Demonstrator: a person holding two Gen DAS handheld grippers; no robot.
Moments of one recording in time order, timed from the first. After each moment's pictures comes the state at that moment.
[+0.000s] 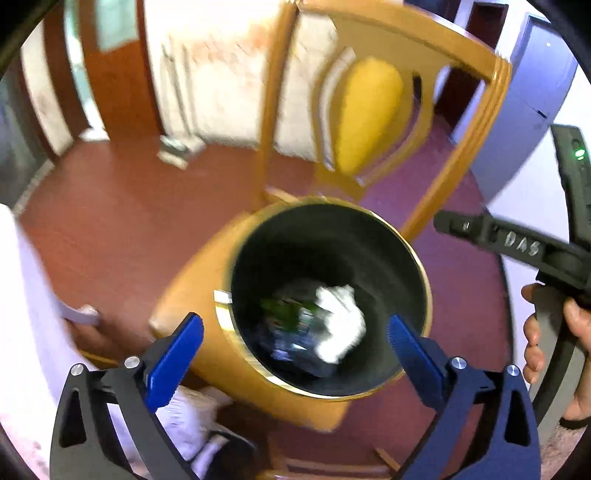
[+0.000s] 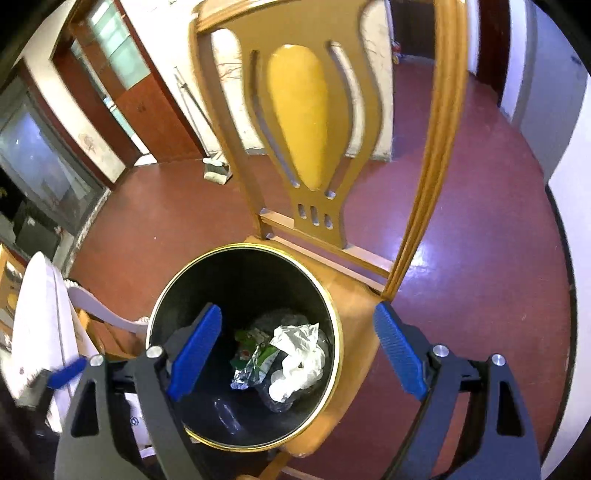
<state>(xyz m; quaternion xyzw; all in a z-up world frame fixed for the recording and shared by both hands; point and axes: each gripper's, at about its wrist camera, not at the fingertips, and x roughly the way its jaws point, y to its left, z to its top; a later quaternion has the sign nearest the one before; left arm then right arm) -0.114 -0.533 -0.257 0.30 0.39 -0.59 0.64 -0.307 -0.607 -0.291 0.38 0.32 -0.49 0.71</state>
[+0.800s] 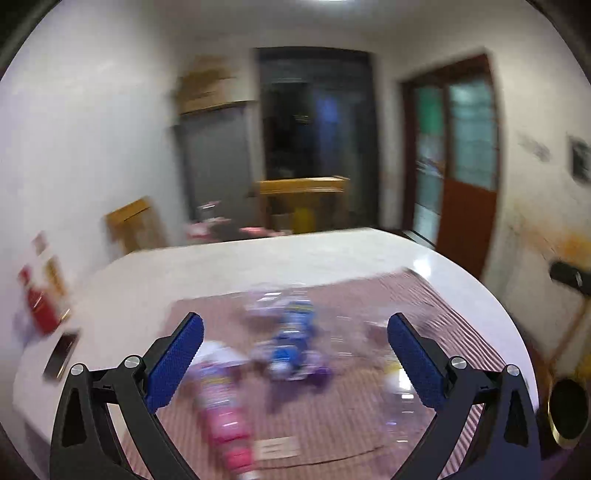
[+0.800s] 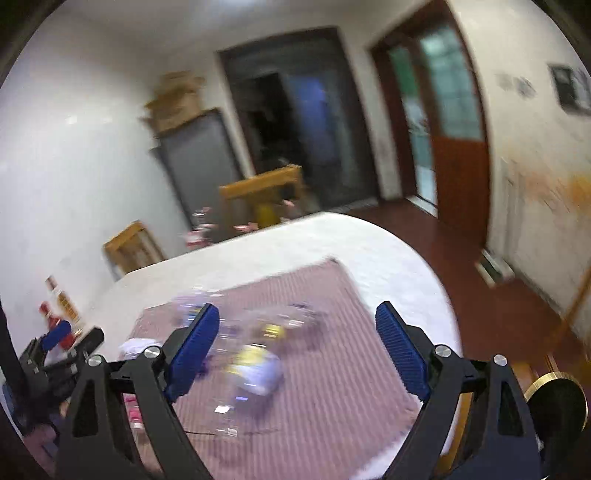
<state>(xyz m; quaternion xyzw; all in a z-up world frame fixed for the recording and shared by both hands) 0.028 -0.019 -0.063 0.04 0.20 -0.08 0.98 -0.027 -0.279 -0.103 0.14 0.21 -0.04 0.97</state>
